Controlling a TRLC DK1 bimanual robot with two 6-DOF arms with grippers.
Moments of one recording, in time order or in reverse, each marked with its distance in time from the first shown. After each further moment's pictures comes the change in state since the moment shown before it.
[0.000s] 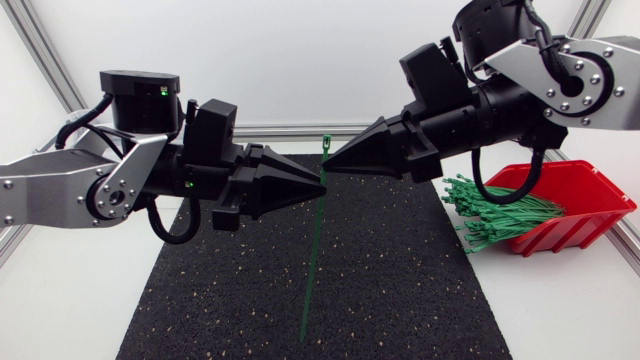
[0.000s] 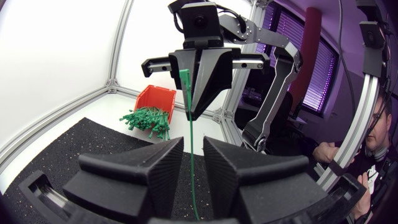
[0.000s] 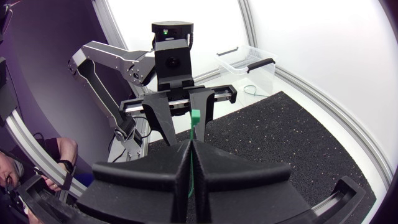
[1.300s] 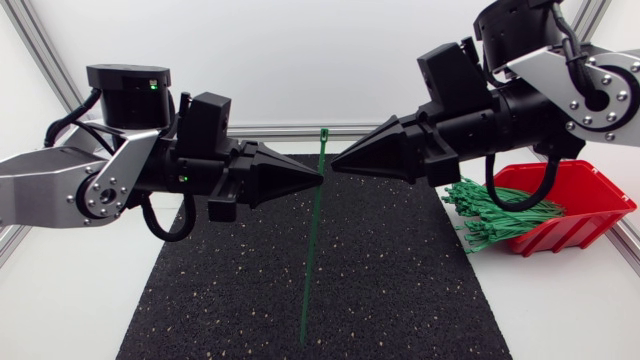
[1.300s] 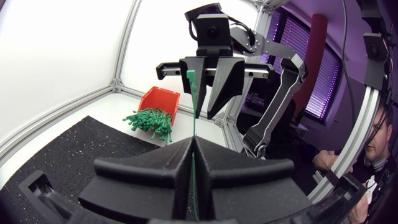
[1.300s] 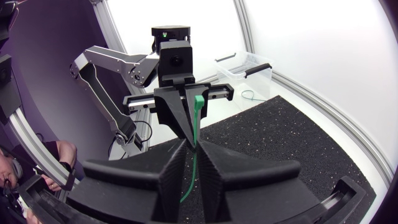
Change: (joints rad) left arm 0.011 -0.027 0.000 0.008 -0.022 -0.071; right arm -0.032 -0.069 -0.069 0.065 -0.015 0.041
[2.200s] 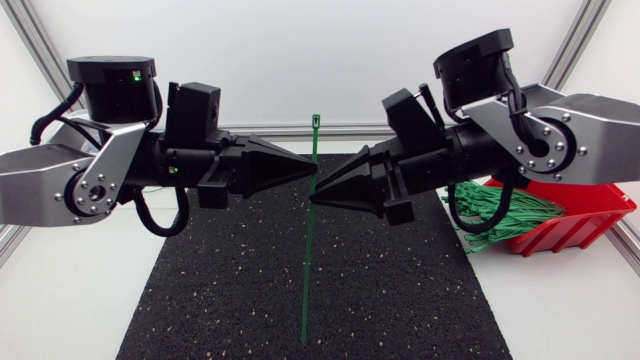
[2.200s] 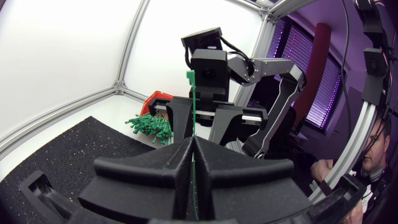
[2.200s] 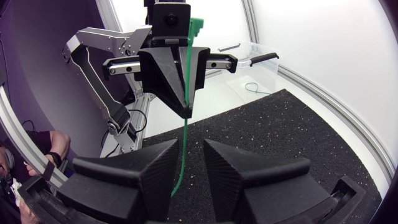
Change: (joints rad) left arm 0.019 -0.025 0.000 0.030 0.000 -0.086; right arm 0.085 0.063 -0.101 0.178 0.059 0.007
